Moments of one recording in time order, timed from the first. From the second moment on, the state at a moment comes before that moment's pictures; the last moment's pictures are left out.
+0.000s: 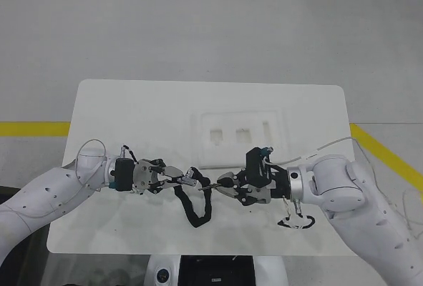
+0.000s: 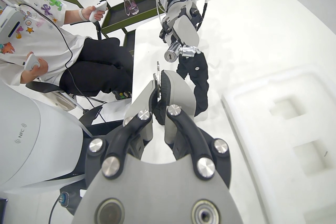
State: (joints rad) left arm 0.51 -0.67 -0.17 -1.30 1.55 -0.49 1.33; right arm -1.08 -0.96 1.06 -1.95 -0.37 -0.74 0.79
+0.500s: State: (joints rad) left arm 0.51 -0.67 -0.17 -1.30 1.55 -0.49 1.33; right arm -1.07 -0.97 1.03 -1.94 -0.48 -0.74 0.69
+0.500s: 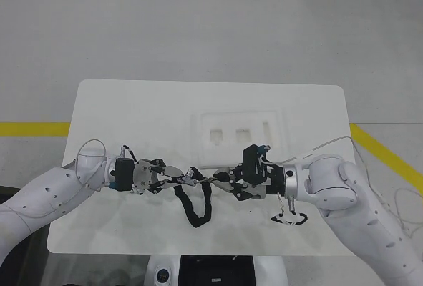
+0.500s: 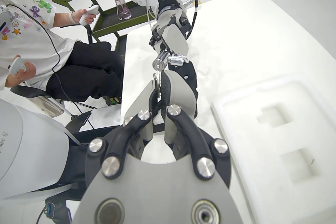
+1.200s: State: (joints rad) left arm 0.51 -0.67 -0.17 -1.30 1.55 -0.49 1.33; right arm -1.08 -0.97 1.03 -1.95 -0.55 -0.72 0.67
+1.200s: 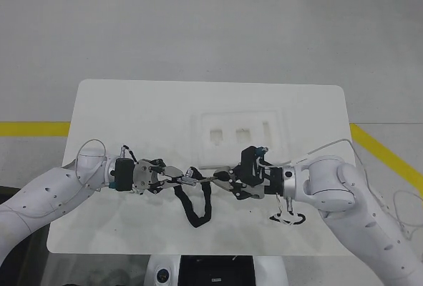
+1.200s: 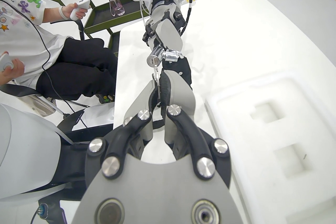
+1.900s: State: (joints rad) left arm 0.51 -0.67 -0.17 -1.30 1.55 -0.49 1.33; right arm -1.09 -0.97 1.02 -2.02 -0.58 -0.66 0.74
